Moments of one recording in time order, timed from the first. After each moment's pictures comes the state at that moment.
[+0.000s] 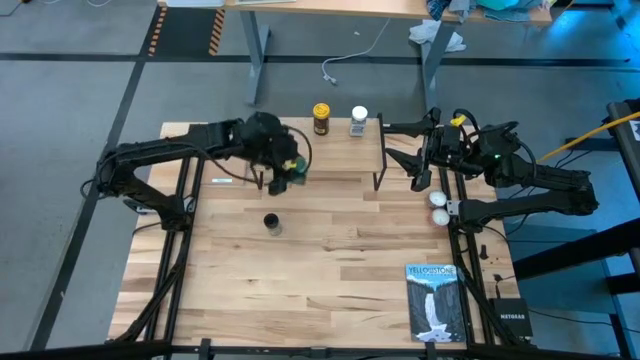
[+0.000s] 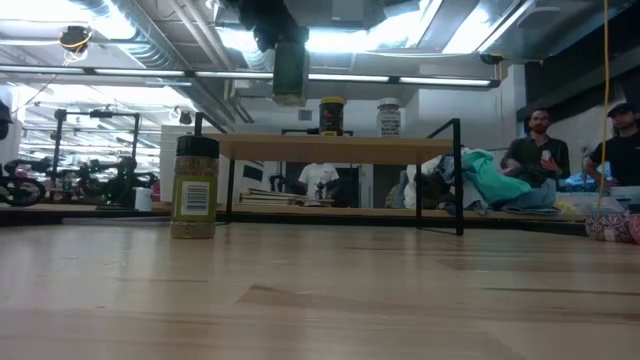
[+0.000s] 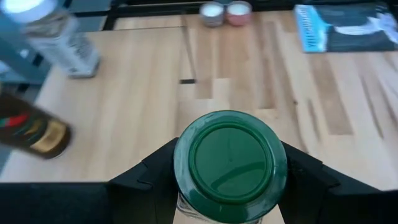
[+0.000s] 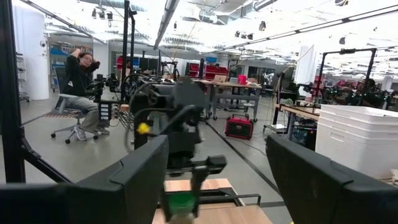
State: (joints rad) left arm 0.26 1.41 1.39 -0.67 0.12 0.22; right arm -0.11 0.84 0.97 0.06 0.07 -0.10
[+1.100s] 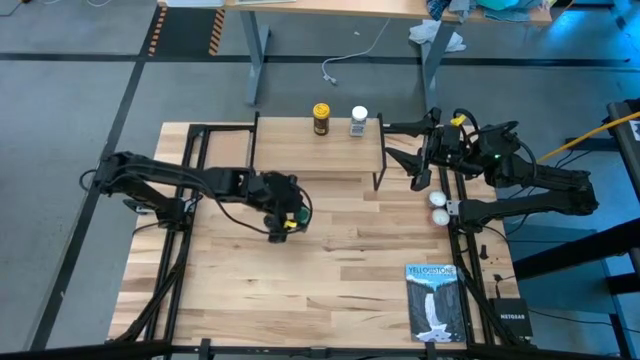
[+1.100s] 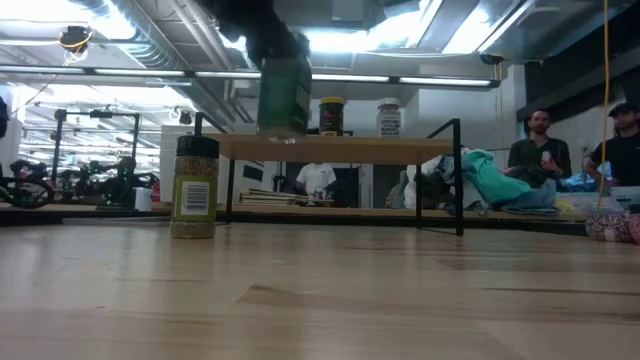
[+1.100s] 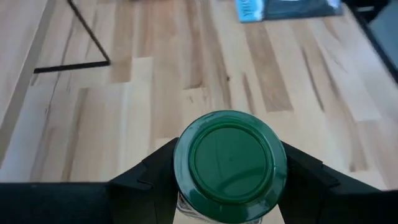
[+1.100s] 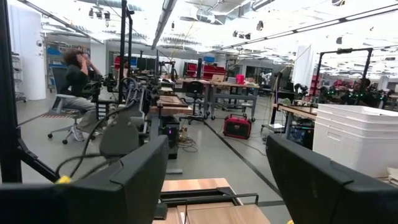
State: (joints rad) left arm -0.04 1.42 1.09 -0.37 0.01 0.05; right arm -0.11 0.84 0.97 0.06 0.09 -0.10
